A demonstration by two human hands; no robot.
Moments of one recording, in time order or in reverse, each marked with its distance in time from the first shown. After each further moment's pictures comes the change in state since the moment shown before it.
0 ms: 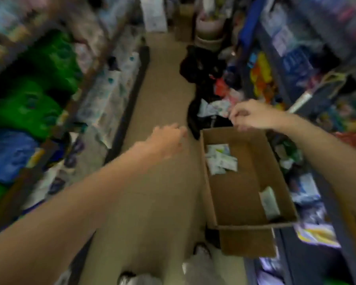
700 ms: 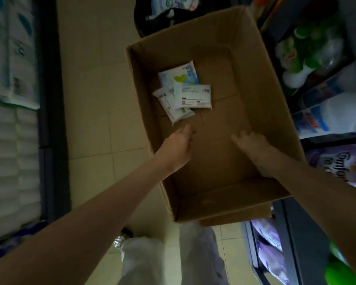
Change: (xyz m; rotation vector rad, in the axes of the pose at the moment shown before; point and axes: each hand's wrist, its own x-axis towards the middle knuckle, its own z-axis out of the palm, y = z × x) left_hand 0.194 0.174 0.302 -0.484 -0.292 0.085; right_hand 0.073 0.407 0.215 -0.565 -0.520 0.395
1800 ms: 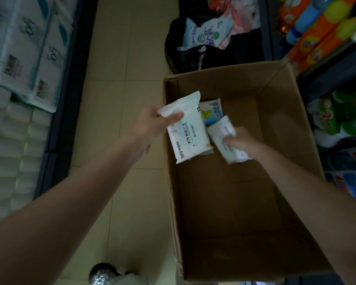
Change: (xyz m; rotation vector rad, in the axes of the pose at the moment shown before) left_hand 0.035 -0.050 -0.125 -0.975 0.287 -0.380; right_hand 0.078 -0.049 -0.110 1.025 0.187 -0.019
